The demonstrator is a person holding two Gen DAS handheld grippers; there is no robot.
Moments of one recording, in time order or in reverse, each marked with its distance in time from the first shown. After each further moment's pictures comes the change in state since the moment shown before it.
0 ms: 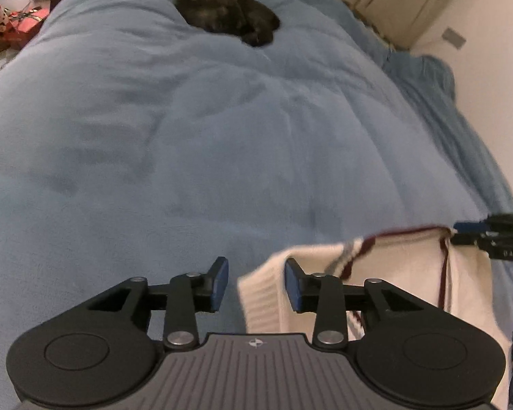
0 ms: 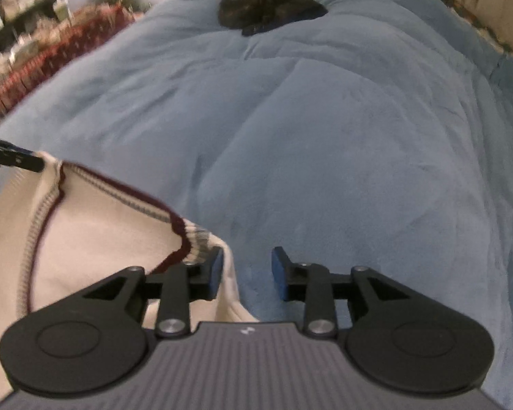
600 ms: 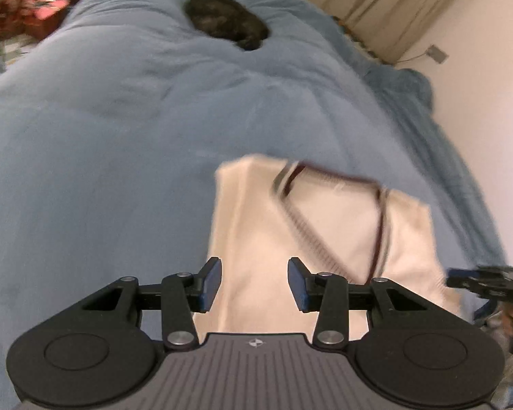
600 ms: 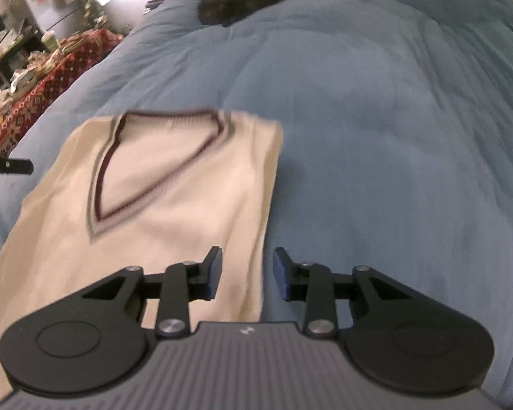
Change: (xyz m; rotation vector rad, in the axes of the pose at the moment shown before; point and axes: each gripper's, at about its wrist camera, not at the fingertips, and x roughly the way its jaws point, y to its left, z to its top) left arm -0.092 -0.027 -0.104 -0.068 -0.031 -0.020; right arm -0.099 0.044 -0.143 0.204 -0.021 -0.053
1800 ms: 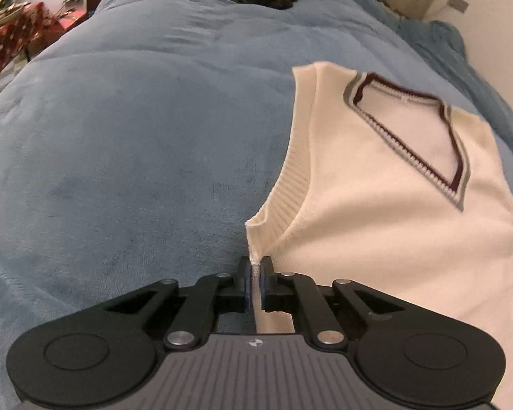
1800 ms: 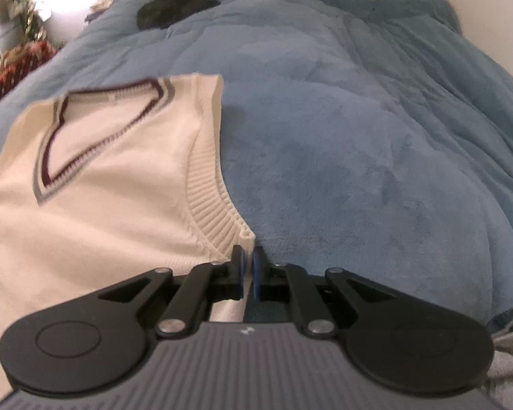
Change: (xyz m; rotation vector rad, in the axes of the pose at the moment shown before) left arm 0.026 0.035 -0.070 0.137 0.048 0.181; right arm 0.016 0.009 -0.055 0.054 -0.061 -0.239
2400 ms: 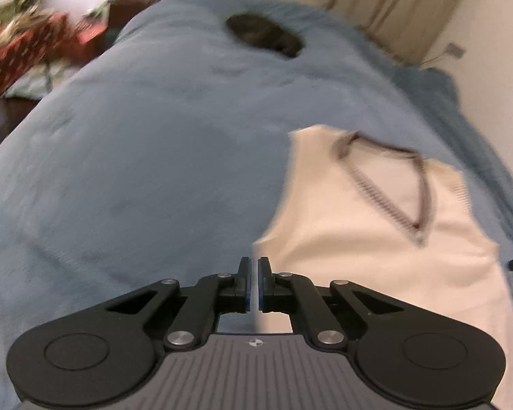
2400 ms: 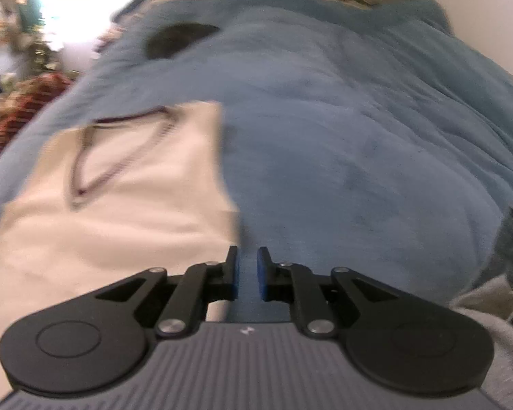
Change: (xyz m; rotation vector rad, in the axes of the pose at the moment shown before) left arm -0.079 0.001 -0.004 -0.073 -0.149 -0.065; right arm -0.060 -0.008 -0.022 0.035 -0.112 0.108
